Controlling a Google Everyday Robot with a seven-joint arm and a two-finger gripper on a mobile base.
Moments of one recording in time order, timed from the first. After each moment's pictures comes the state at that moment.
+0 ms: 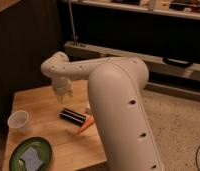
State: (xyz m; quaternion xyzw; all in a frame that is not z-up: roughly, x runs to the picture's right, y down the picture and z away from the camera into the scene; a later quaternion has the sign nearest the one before) arm -0.200 0.050 0.826 -0.30 0.11 0.38 0.87
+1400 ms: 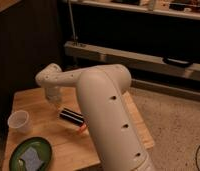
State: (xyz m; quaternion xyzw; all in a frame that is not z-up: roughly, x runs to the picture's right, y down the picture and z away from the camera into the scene) arm -0.265 0.098 0.872 -0.34 0.05 0.30 0.89
